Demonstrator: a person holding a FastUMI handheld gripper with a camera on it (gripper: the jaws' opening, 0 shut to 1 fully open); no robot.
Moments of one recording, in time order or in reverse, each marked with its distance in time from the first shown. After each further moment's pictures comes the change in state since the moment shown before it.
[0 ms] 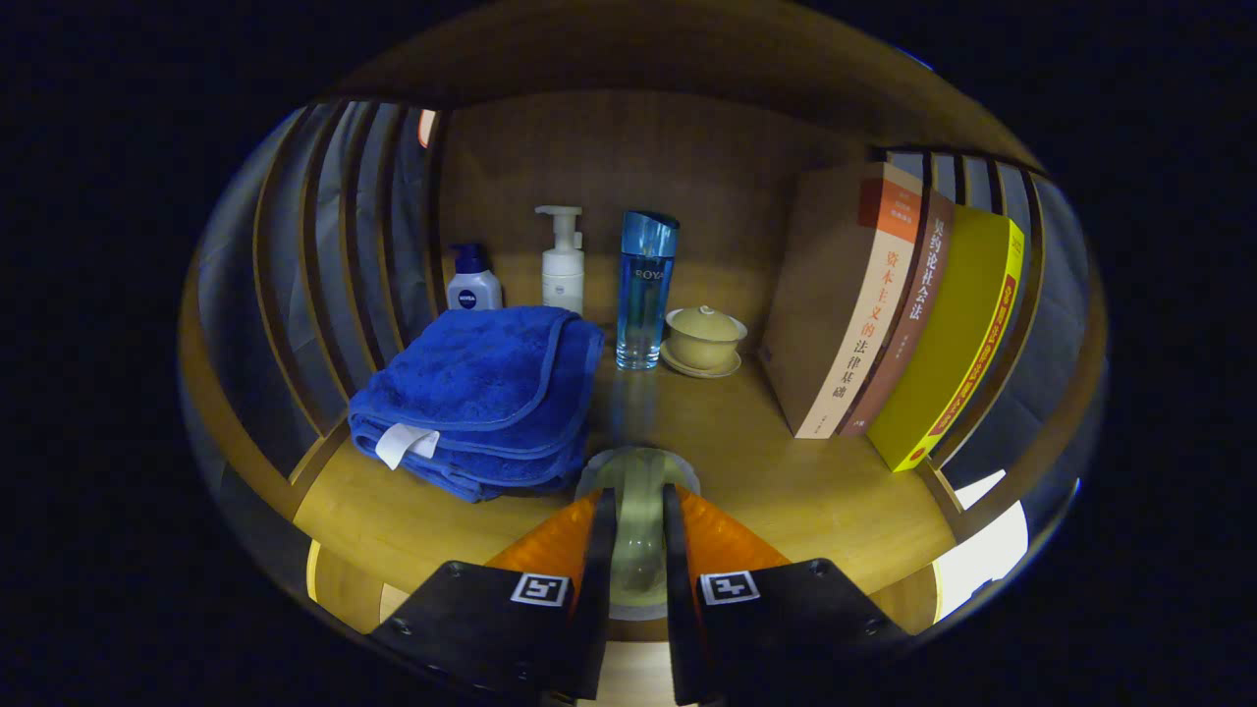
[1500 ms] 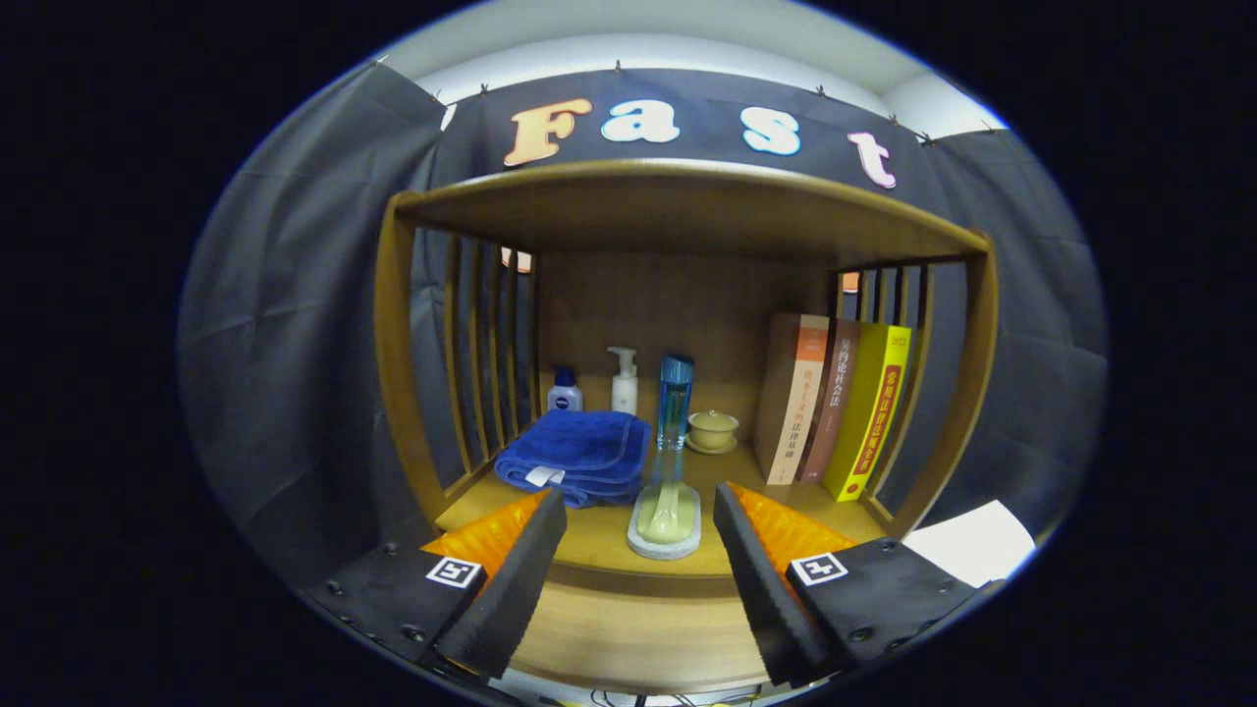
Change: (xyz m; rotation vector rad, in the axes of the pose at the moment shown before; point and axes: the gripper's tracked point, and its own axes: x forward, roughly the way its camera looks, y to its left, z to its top) arm -0.220 0.009 0.067 0.022 -0.367 0.109
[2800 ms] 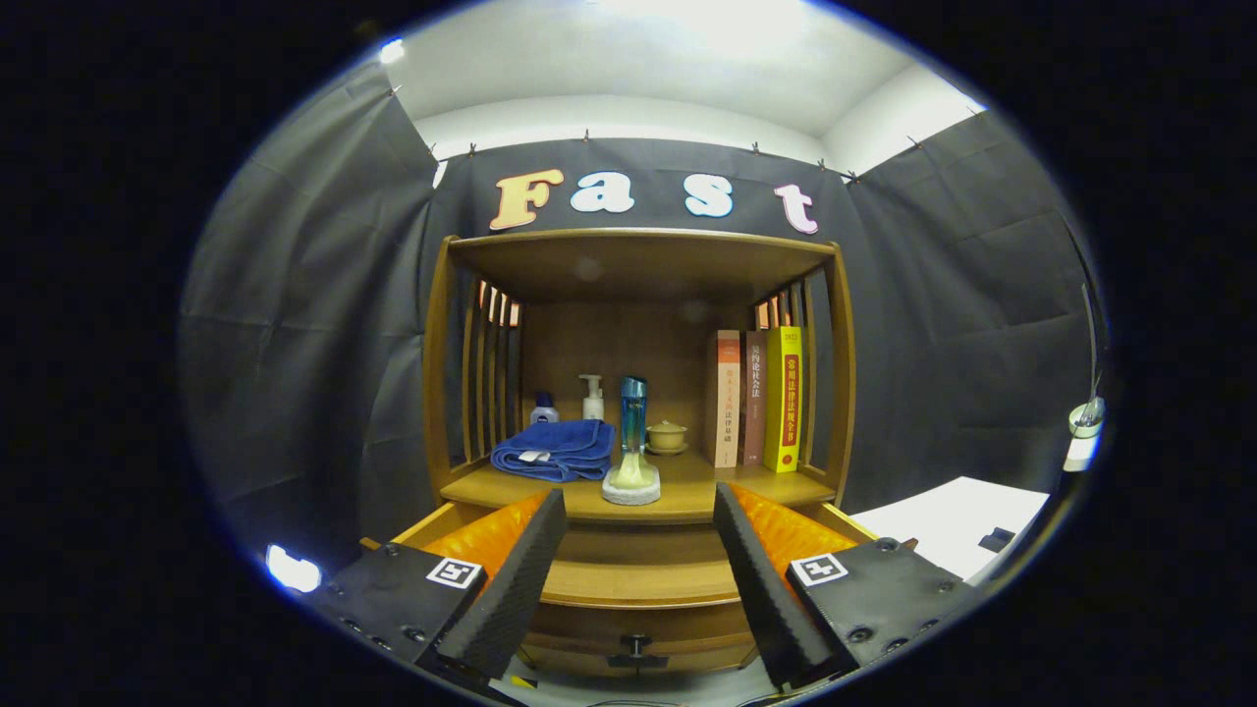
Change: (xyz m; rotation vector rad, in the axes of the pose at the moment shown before) arm -0.148 -0.021 -0.068 0.031 -0.257 -0.138
